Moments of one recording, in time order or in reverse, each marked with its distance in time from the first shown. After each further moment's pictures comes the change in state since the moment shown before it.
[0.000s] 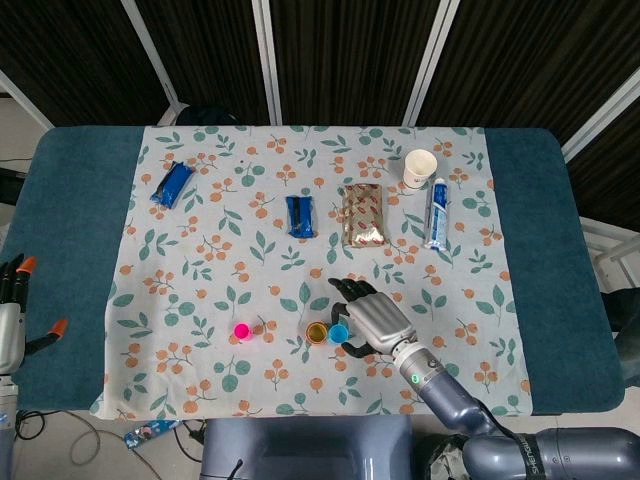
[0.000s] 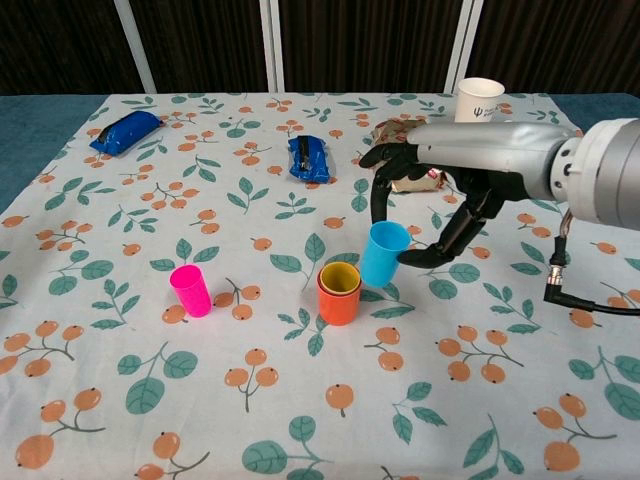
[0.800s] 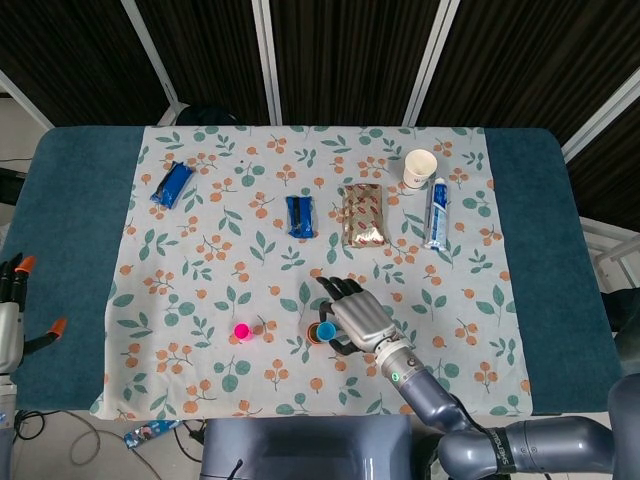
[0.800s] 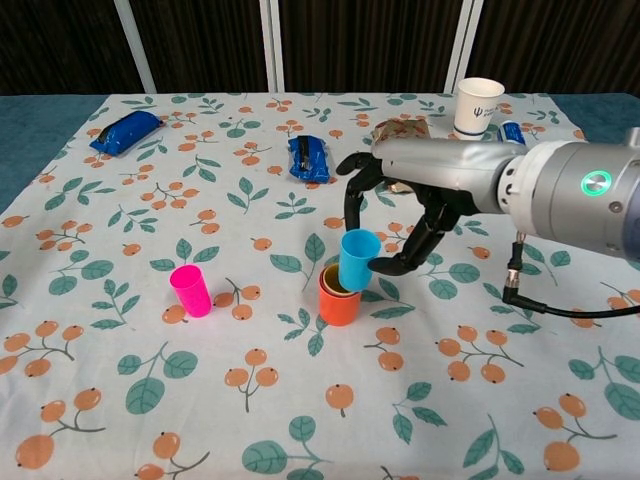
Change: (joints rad) left arm 0.001 0.004 -0.003 0.003 0.001 -0.001 -0.010; right arm 0.067 -0.111 -0.010 0.067 0.076 0.063 -0.072
